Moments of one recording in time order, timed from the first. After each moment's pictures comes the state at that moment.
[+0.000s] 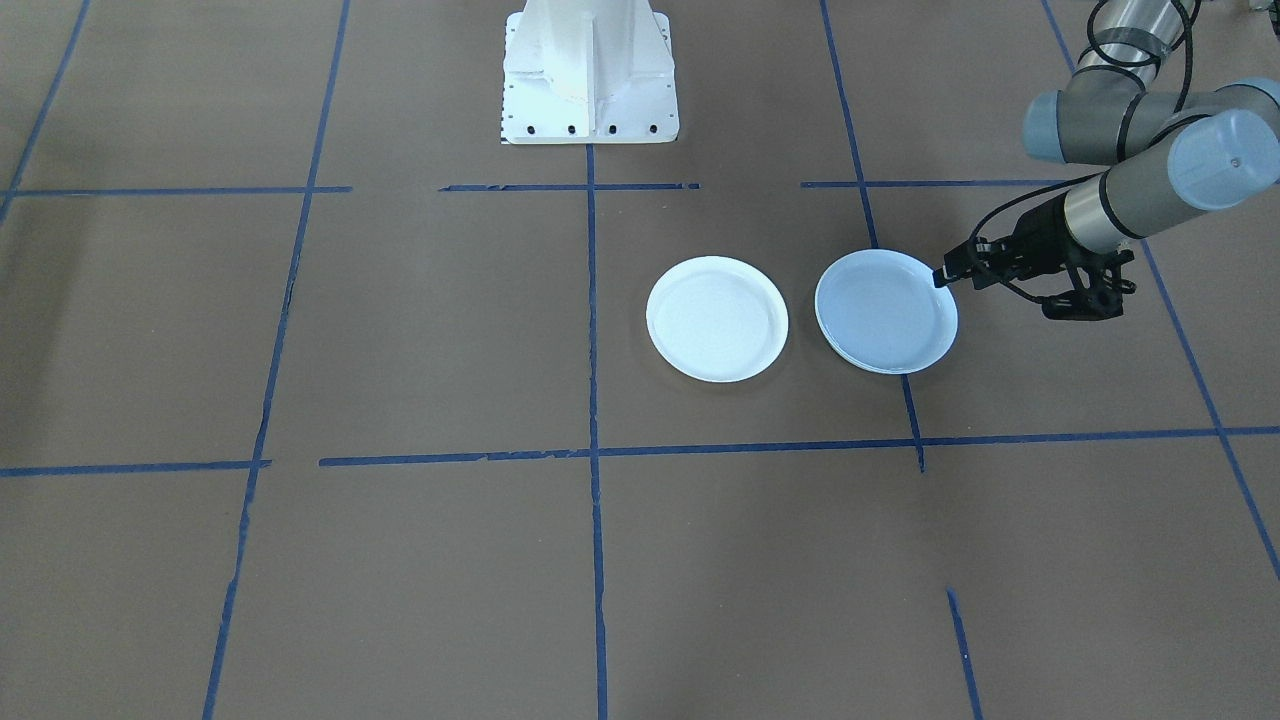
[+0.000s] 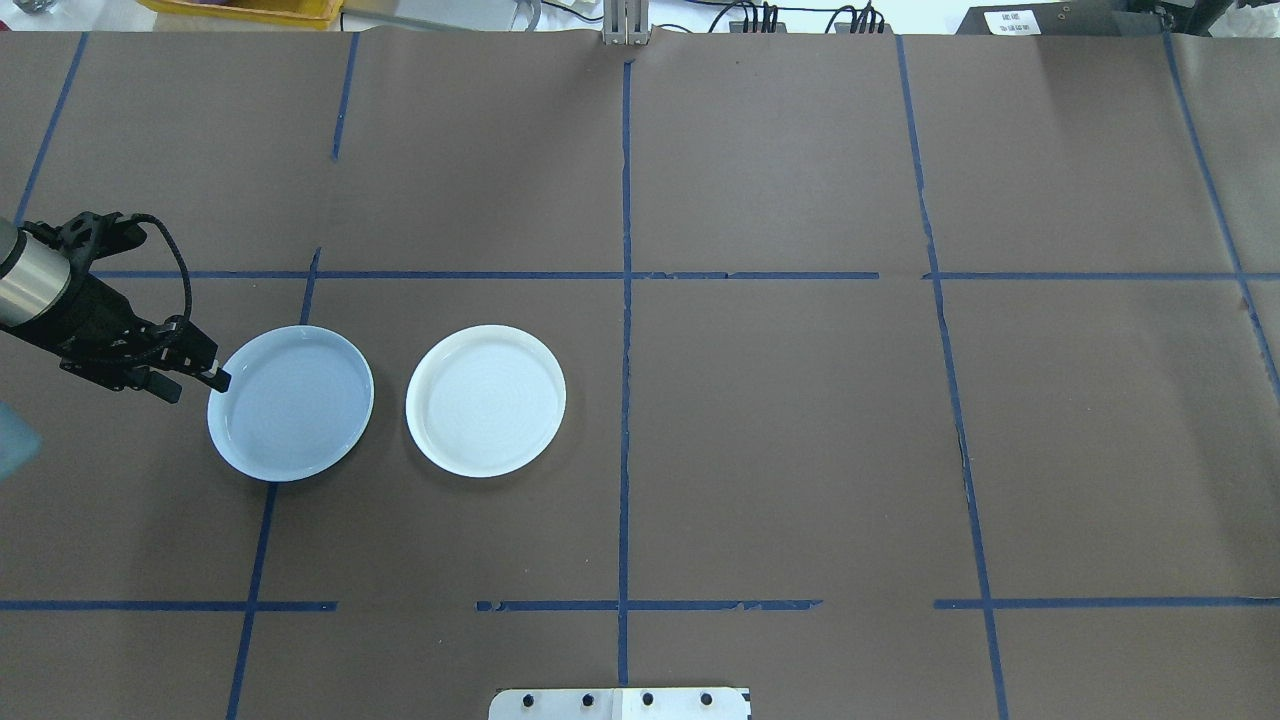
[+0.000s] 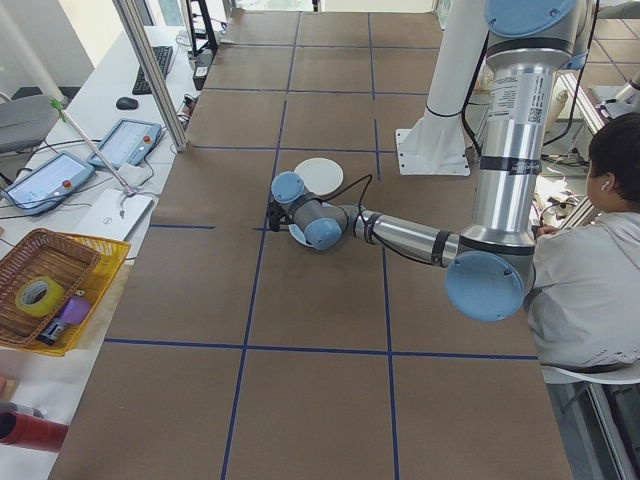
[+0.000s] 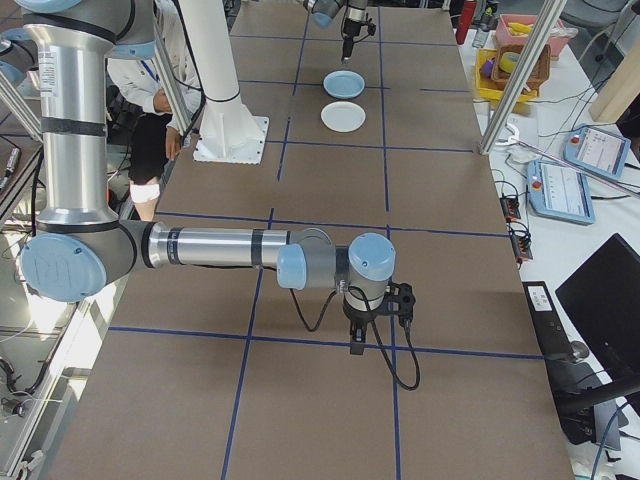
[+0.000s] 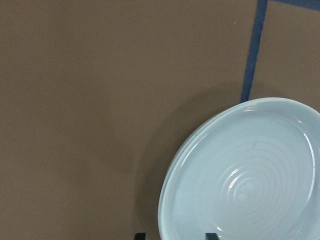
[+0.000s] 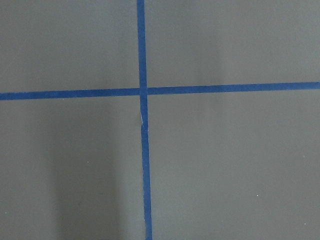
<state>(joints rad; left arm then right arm) -0.94 -1.66 -1.70 -2.11 -2.51 -1.04 1.54 -1.61 1.62 -1.56 2.30 0.09</state>
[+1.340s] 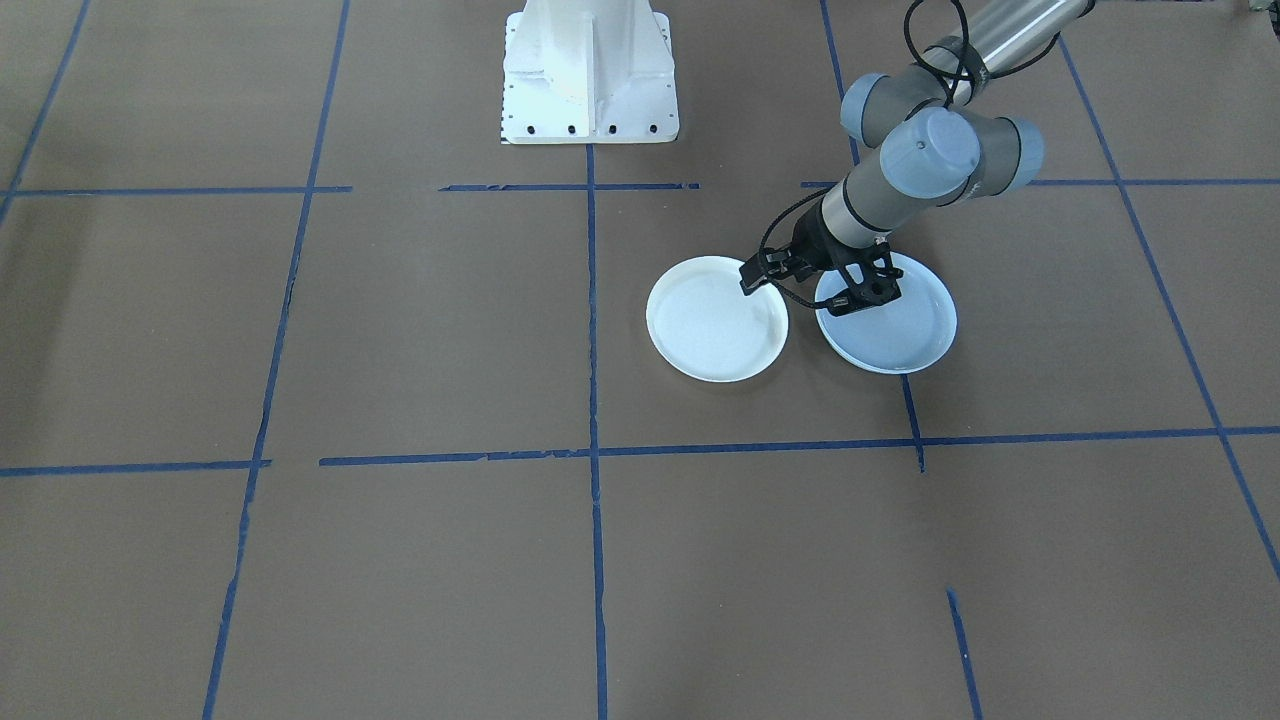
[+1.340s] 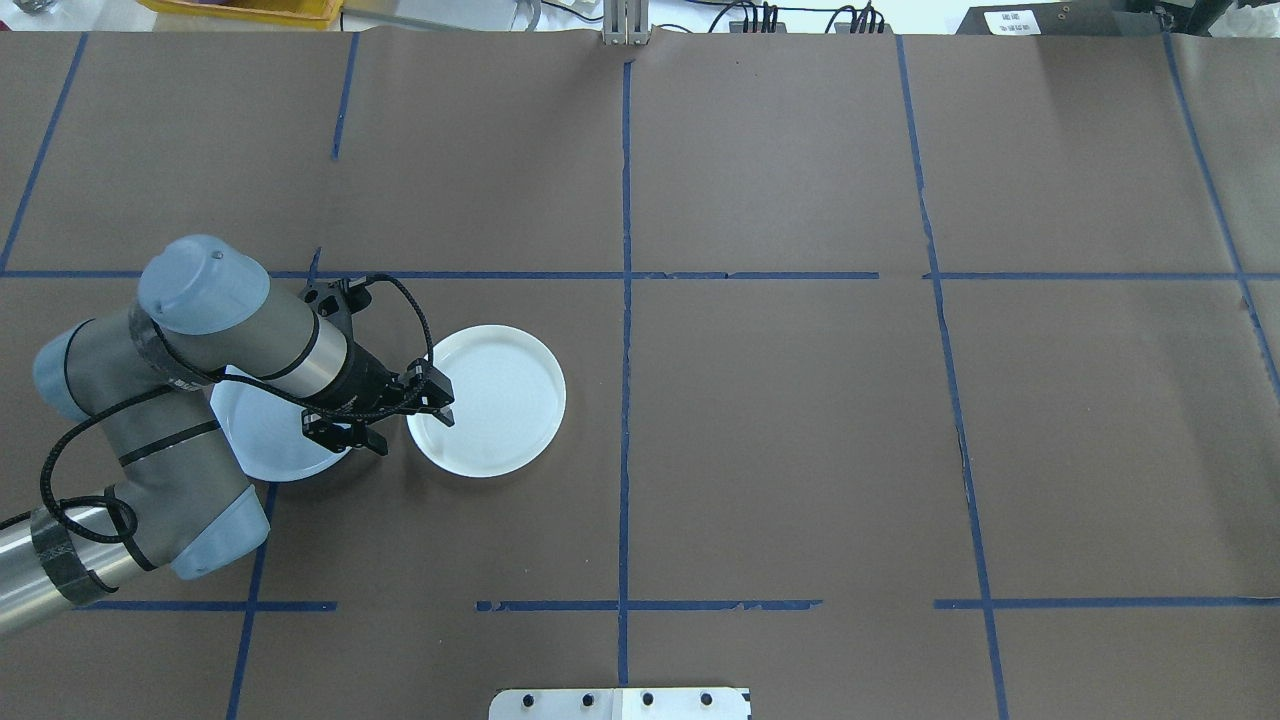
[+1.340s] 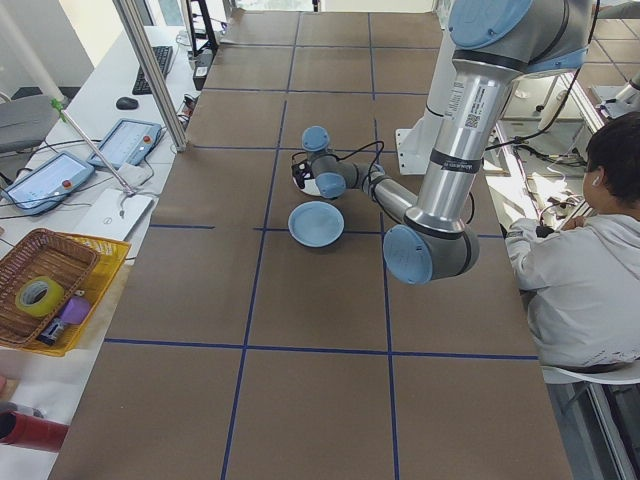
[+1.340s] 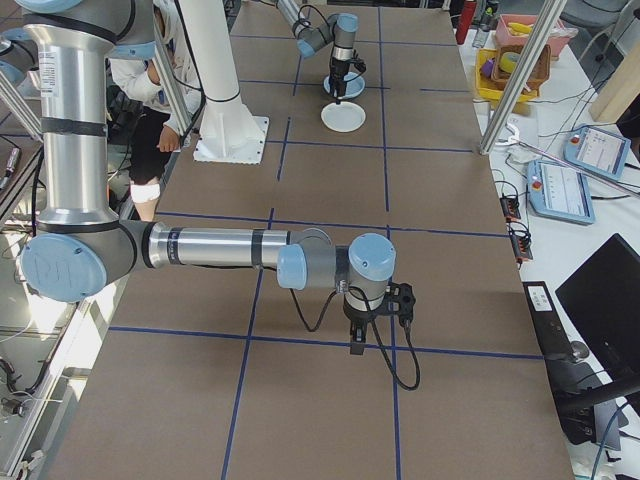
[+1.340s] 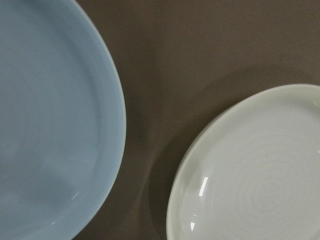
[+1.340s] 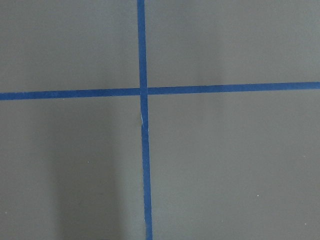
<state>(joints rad) -0.62 -1.90 -1.65 -2.12 -2.22 -1.56 1.54 -1.61 1.62 -1.56 2.30 0.09</state>
